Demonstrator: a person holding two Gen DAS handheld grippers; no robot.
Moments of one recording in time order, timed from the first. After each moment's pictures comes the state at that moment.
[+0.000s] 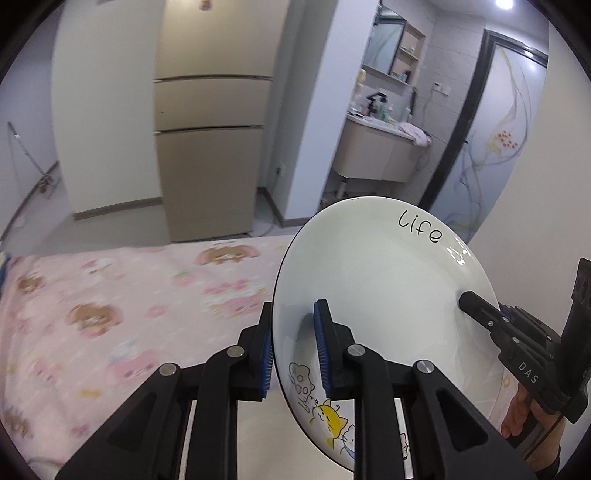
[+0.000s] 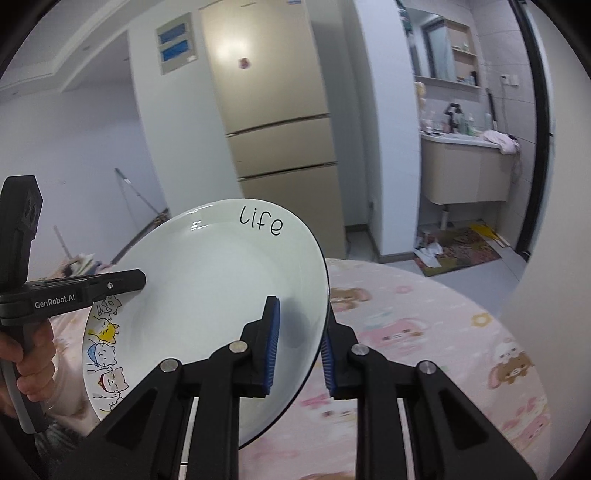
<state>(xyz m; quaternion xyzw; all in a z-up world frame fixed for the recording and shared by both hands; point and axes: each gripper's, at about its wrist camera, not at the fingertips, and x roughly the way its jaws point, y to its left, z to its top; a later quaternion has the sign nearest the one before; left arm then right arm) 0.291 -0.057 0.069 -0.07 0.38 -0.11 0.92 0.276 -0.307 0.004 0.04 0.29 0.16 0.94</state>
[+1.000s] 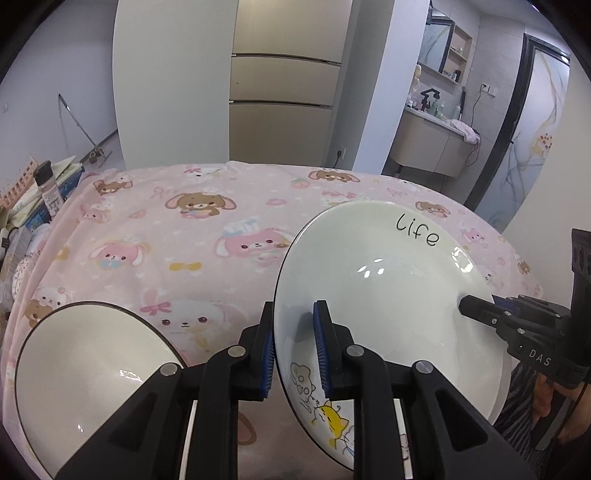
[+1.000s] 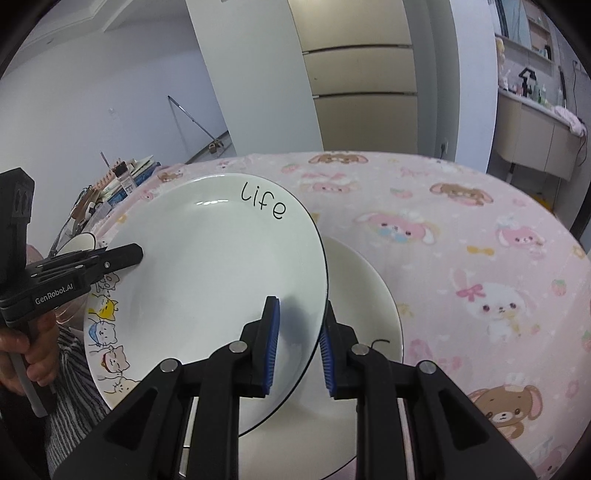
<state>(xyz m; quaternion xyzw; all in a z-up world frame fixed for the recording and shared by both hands) 0.176 0.035 -0.019 -0.07 0.40 -0.01 0.91 0.228 -0.214 -0.085 0.00 0.40 0.27 0.87</state>
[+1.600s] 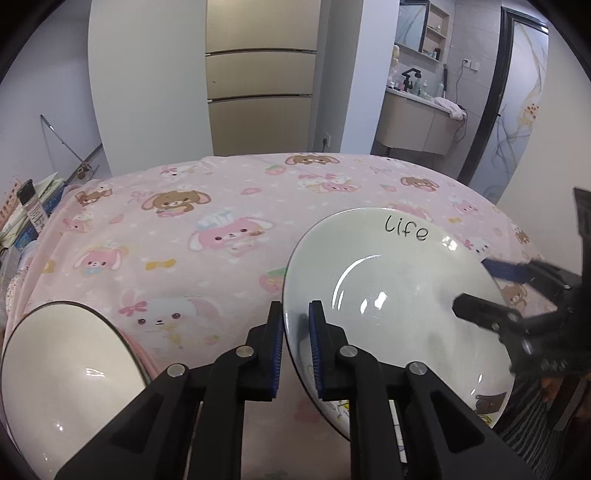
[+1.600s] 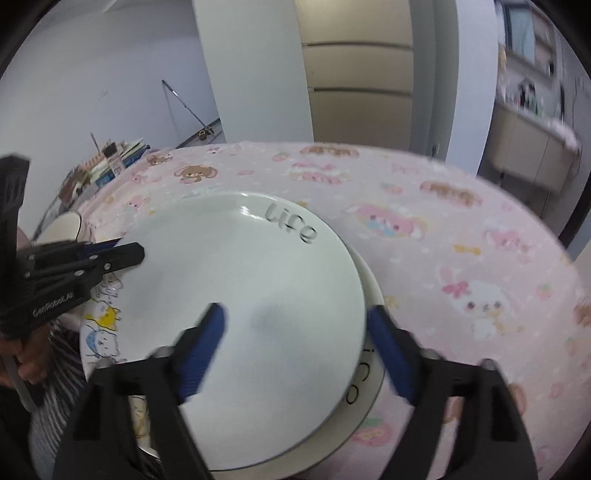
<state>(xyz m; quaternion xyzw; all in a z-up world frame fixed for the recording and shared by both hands) 0.180 0.010 -0.033 -0.03 0.41 -0.04 0.91 0.216 -0.206 -0.083 -0.06 0.39 0.25 0.88</state>
